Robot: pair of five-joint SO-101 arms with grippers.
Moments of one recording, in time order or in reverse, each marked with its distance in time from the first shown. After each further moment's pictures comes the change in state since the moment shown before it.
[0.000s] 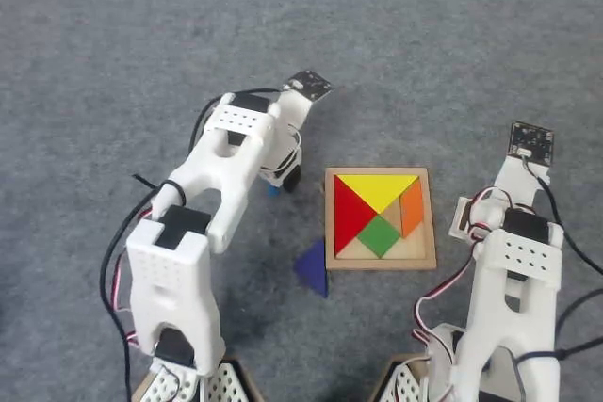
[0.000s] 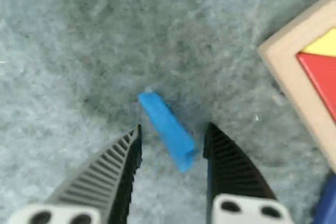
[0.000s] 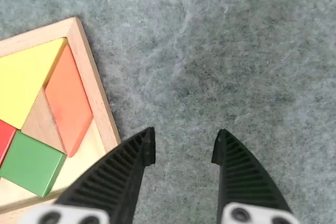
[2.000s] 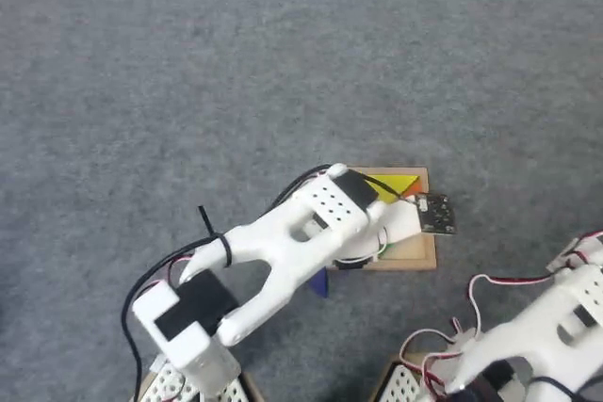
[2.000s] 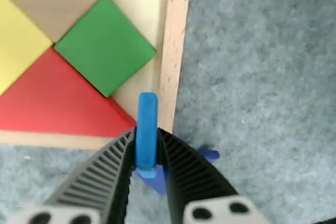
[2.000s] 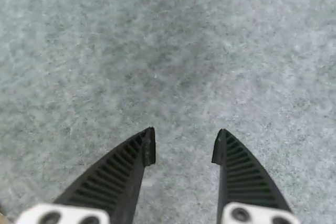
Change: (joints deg) left arm 33.5 -19.3 17.6 6.8 -13.7; right arm 36.5 0.0 -3.2 -0.7 8.4
